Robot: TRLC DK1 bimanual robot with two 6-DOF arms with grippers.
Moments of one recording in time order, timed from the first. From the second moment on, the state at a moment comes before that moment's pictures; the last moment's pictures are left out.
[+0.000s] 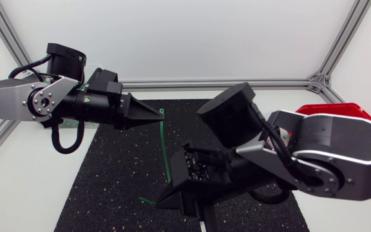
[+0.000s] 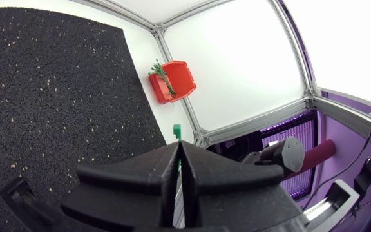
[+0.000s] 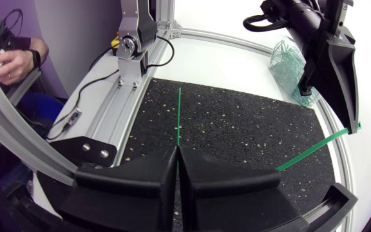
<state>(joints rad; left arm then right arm) -0.27 1.54 0.95 -0.16 1.14 -0.47 0.92 1.35 0.84 -0.33 -0.54 -0.56</state>
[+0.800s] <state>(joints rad) -0.39 1.19 0.76 -0.02 0.97 -0.46 0.78 1.30 1.08 -0.64 -0.83 -0.04</state>
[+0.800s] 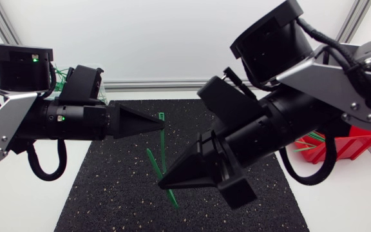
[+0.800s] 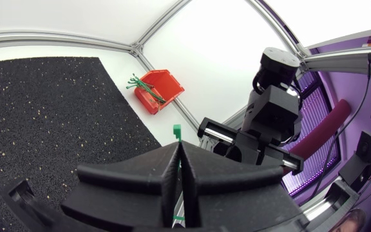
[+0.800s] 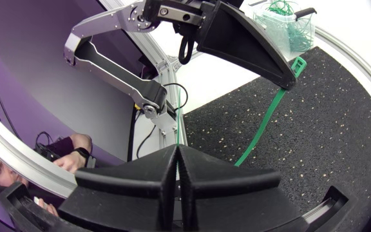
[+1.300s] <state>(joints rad) -0.44 1.03 0.66 0.12 0.90 -0.52 0.76 1.34 1.16 -0.73 -1.08 0.44</state>
